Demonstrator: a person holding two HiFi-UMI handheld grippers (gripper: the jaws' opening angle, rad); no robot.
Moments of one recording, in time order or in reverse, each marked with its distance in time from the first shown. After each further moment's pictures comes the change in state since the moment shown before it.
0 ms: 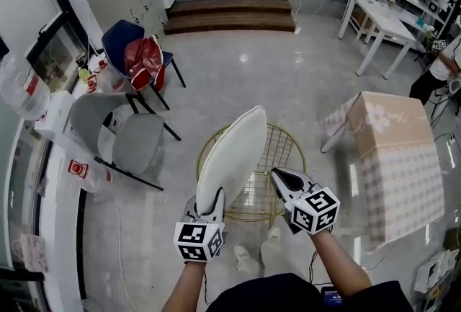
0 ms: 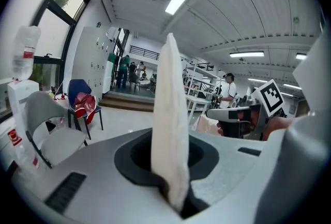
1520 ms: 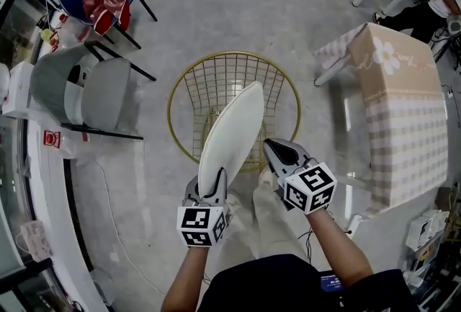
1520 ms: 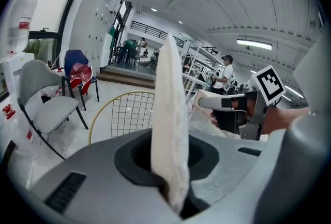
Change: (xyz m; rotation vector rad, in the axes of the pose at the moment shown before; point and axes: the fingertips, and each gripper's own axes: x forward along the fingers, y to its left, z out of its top) left arm 0.056 -0.030 -0.144 -0.080 0.251 -0.028; right arm 0.010 -0.054 -0.126 0.134 0.157 -0.068
